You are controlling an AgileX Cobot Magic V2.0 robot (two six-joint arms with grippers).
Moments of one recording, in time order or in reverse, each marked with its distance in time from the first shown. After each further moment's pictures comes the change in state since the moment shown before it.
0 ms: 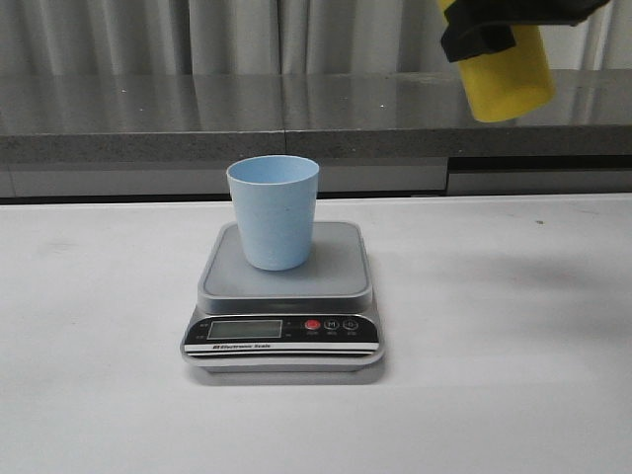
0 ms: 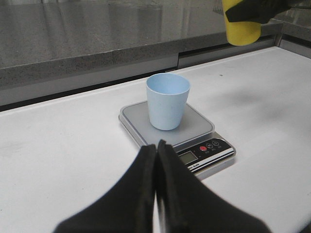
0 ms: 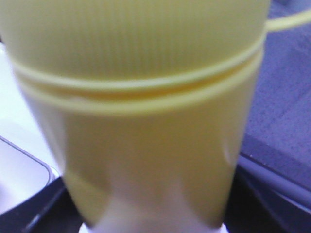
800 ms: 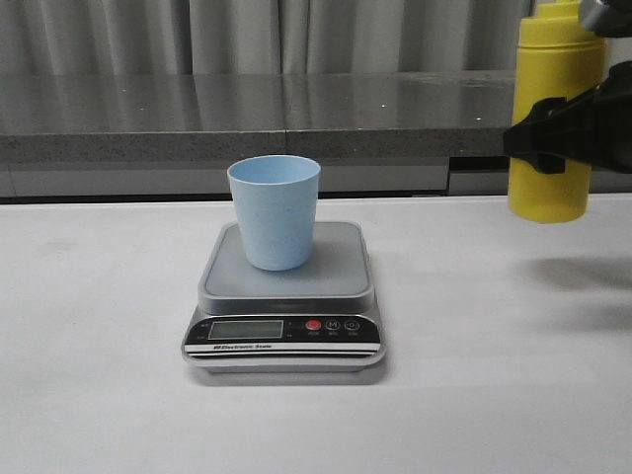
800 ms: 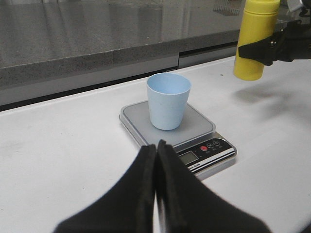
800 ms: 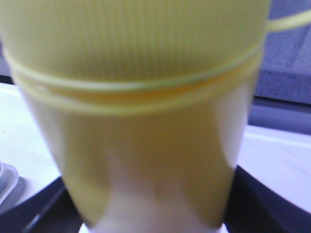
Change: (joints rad) left arm 0.000 0.000 0.000 0.000 0.000 0.000; right arm -0.206 0.184 0.365 0.538 -0.711 -0.335
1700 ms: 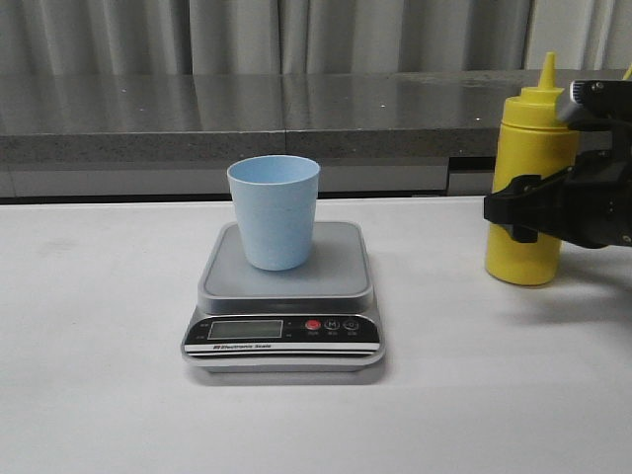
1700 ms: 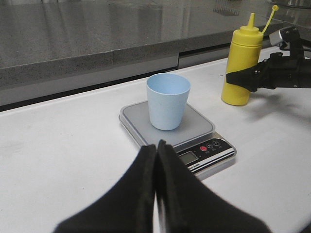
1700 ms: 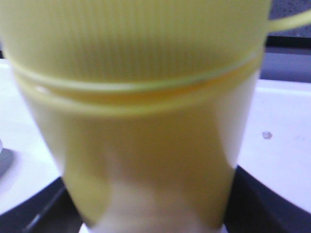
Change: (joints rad) left arm 0.000 0.000 0.000 0.000 0.000 0.000; right arm -0.004 0.257 0.000 -0.018 -0.226 0.038
